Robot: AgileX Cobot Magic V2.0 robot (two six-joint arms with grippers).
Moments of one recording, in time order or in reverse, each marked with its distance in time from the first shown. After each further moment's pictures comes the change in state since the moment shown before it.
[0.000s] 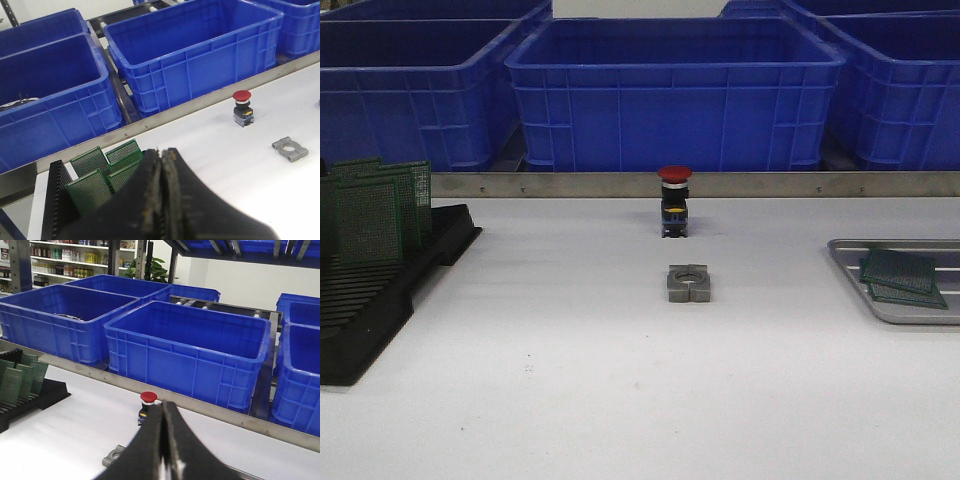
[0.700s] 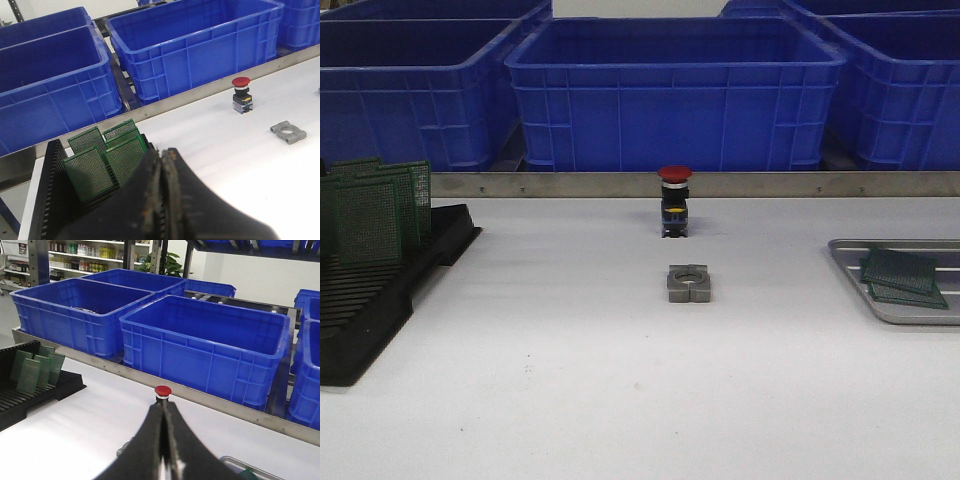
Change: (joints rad) left arm 0.000 -0.167 0.158 -0.006 -0.013 0.000; right arm 0.000 -0.005 0.006 0.000 0.053 -0.002
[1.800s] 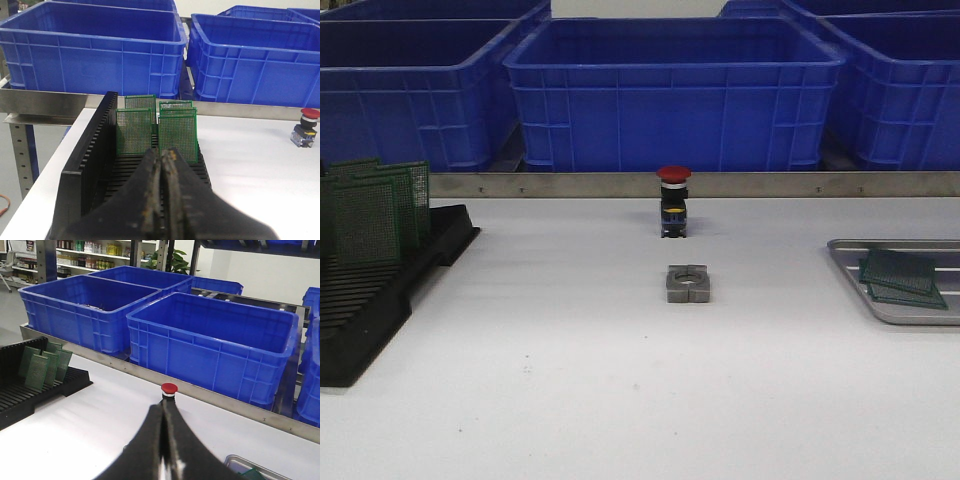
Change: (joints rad) left arm 0.109 -0.244 0.244 0.661 -0.142 -0.967; right arm 0.000 0.000 0.000 0.000 0.029 0.000
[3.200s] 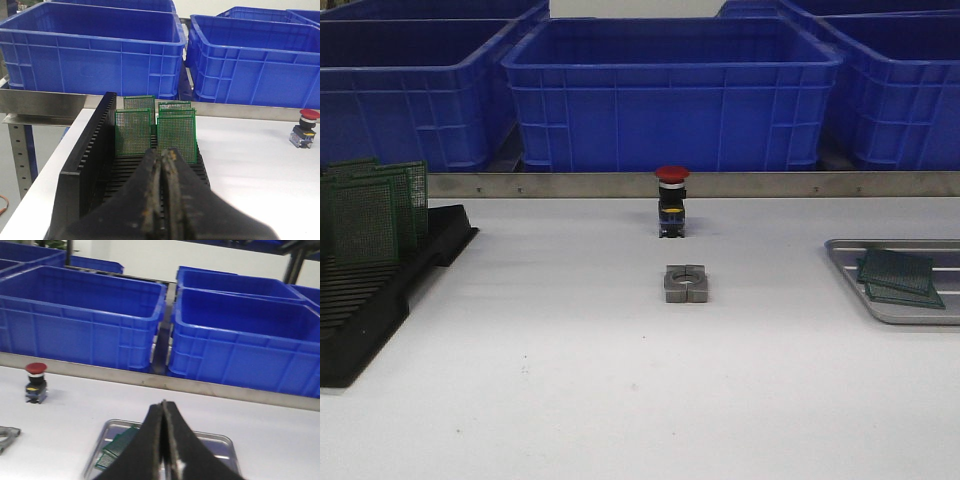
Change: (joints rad) left arm 0.000 0.000 0.000 -0.001 0.000 -0.002; right arm -0.146 -0.038 0.148 -0.997 -0.317 0.952
